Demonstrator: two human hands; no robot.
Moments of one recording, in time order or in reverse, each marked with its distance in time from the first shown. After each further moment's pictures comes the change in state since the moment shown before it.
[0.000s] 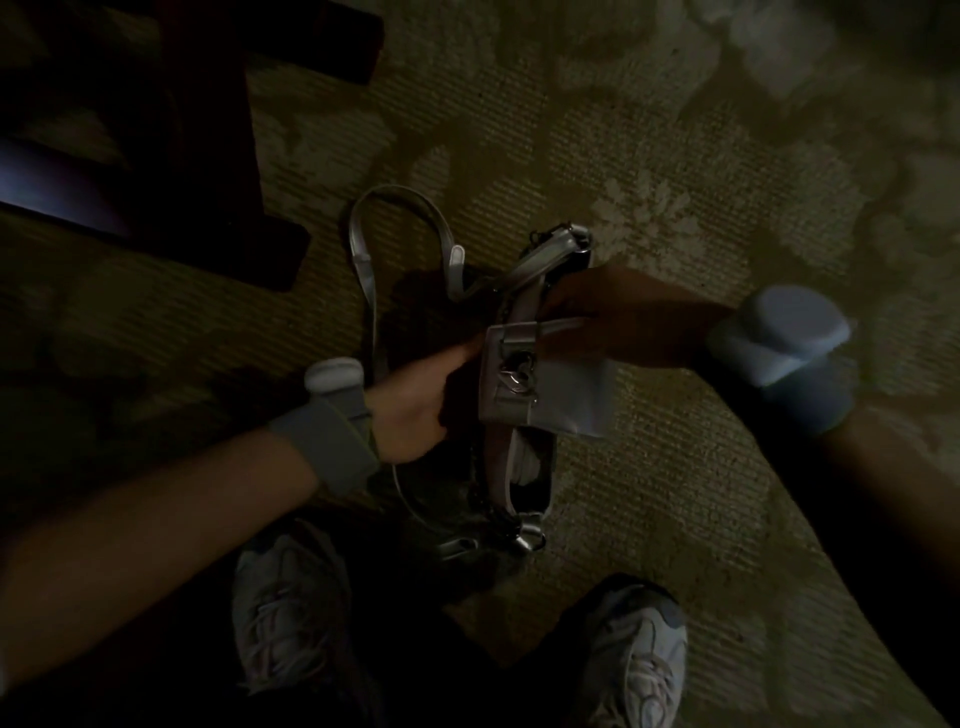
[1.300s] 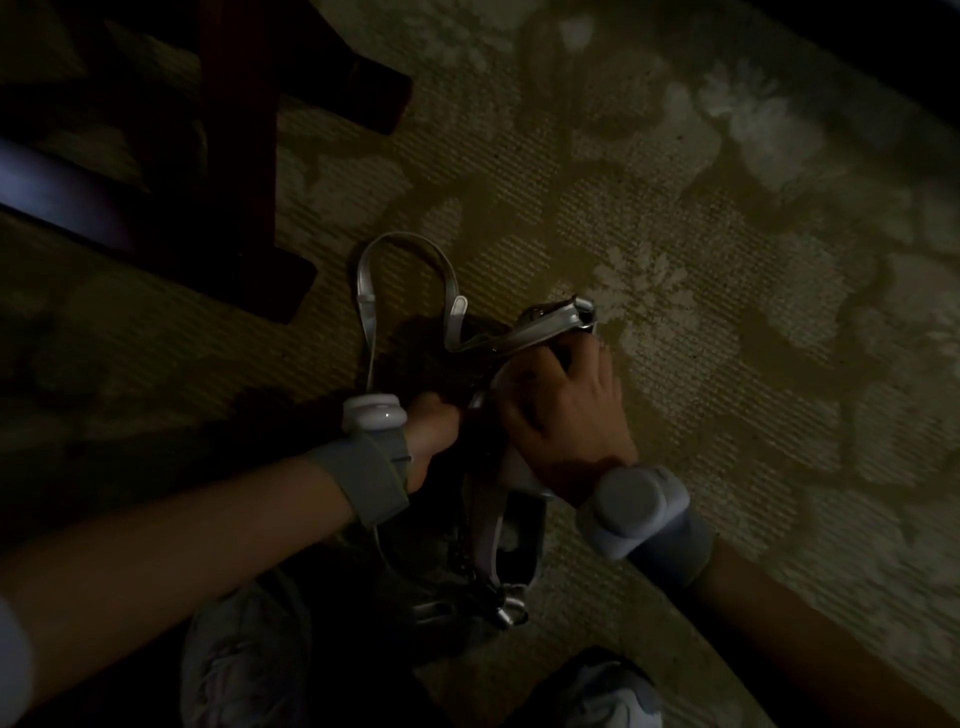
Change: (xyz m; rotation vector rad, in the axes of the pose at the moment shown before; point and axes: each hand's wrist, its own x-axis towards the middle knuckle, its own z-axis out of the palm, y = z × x) left_hand 0.042 -0.002 -0.001 0.196 0.398 0.024; right_hand 0.017 -0.008 0.068 -0.079 0.539 0.049
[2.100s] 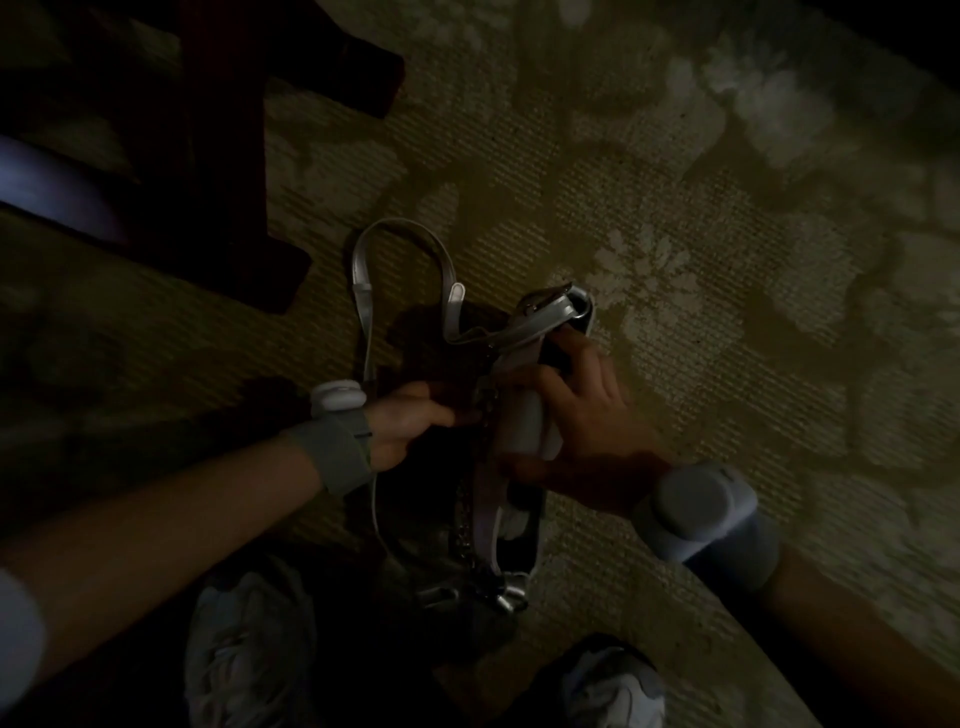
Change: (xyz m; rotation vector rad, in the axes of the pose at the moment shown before) left_hand 0.016 -0.012 -0.021 -0.097 -0.351 0.012; right_hand -0.013 0.033 -0.006 0.014 -0.212 -0.192
